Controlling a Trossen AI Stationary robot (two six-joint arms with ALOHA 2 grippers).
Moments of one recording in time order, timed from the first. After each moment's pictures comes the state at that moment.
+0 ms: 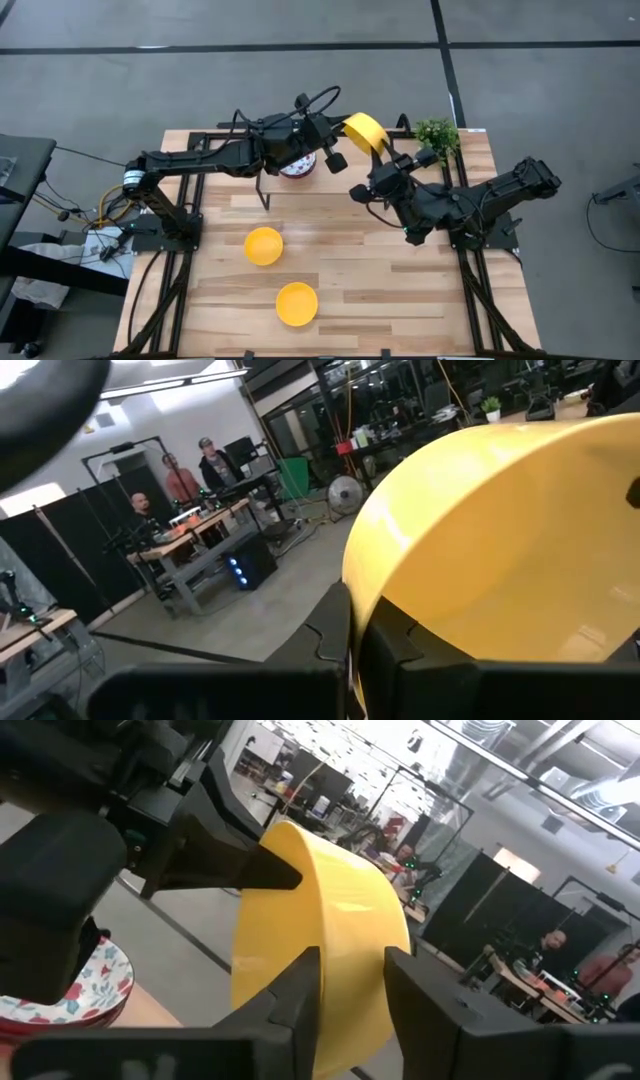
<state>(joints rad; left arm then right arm) 0.07 1.65 1.60 0.11 -0.46 0.45 0.37 1.45 1.41 0.17 1.57 -0.72</state>
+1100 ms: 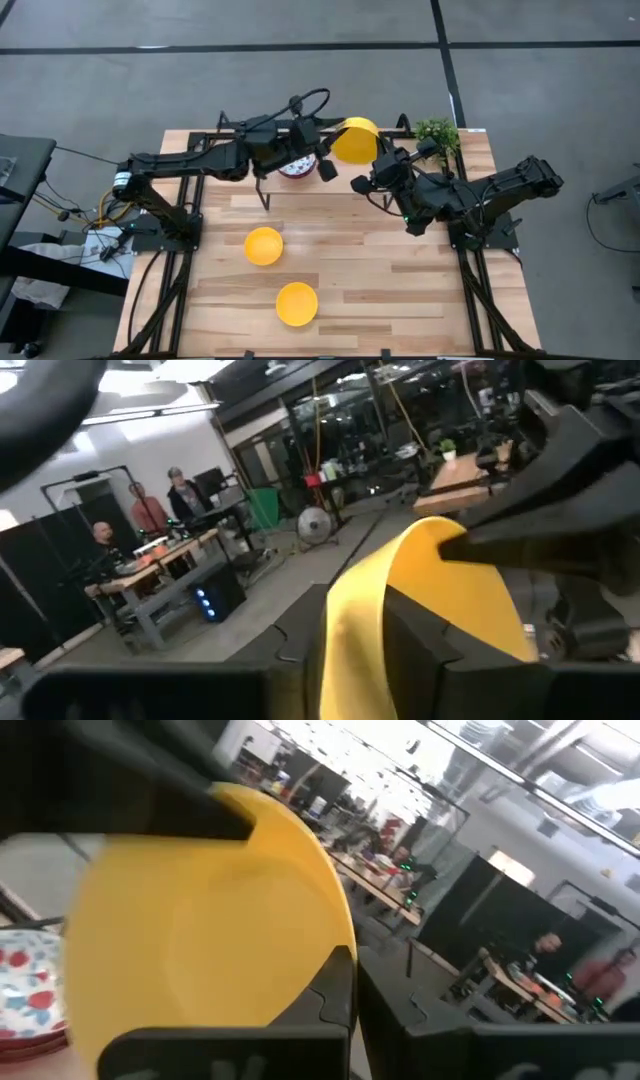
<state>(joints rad) 0.04 1.57 1.60 0.09 -0.40 0.44 0.34 1.42 1.41 0.16 1.52 -0.74</state>
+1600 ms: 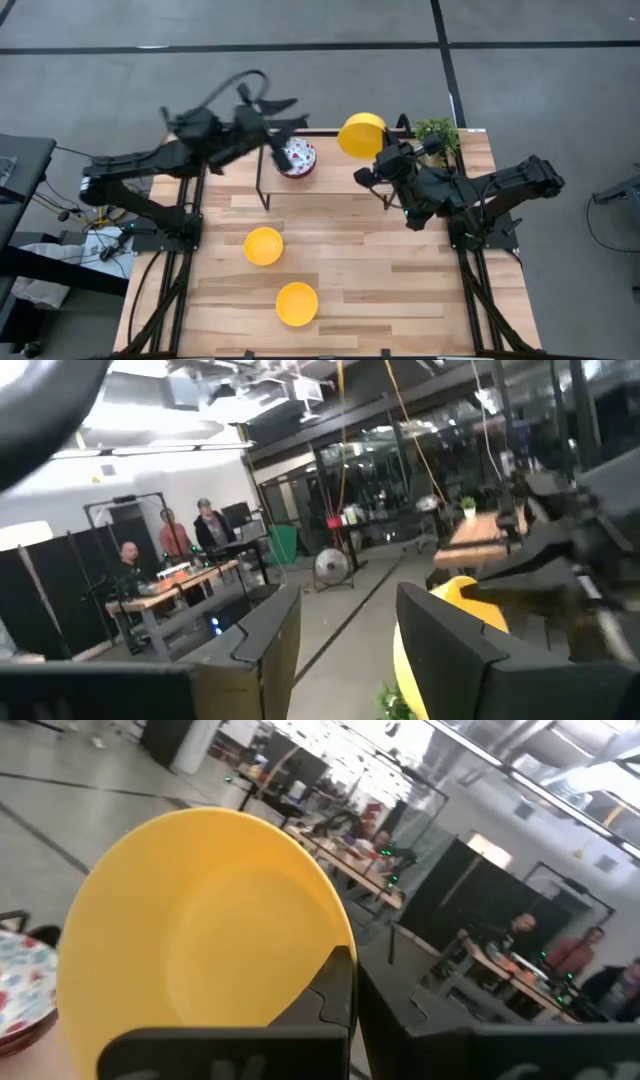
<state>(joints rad) 0.03 1.27 1.44 0.08 -0.42 0.42 0.28 1.41 1.41 0.16 1.56 -0.74</state>
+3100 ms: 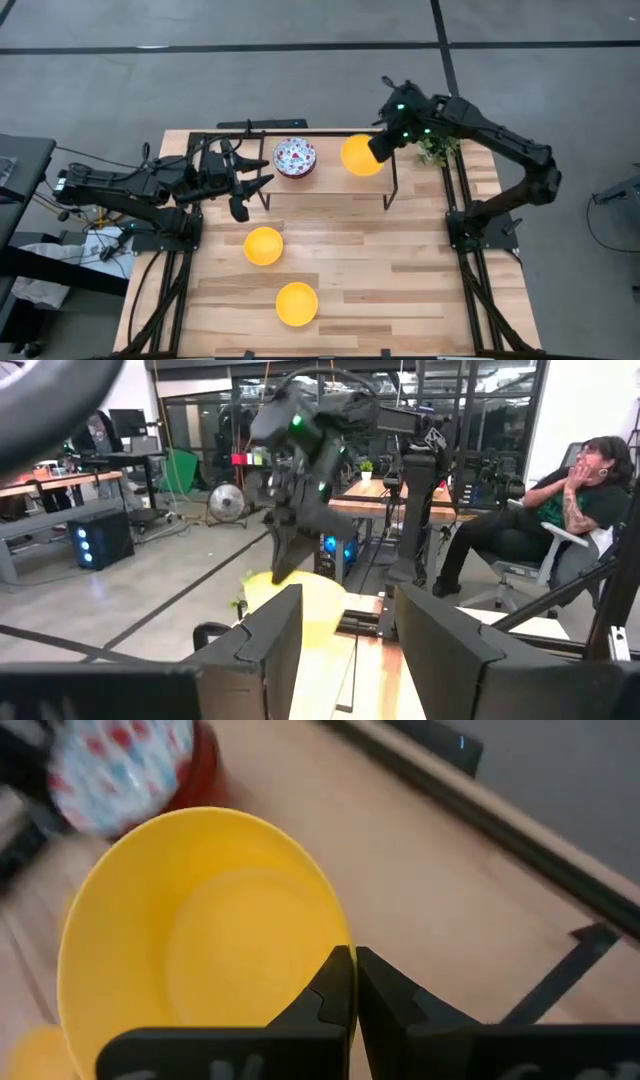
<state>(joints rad) -0.17 0.87 0.90 0.04 -0.42 0.06 -0.52 1.42 1.53 -1.05 -0.10 0.29</state>
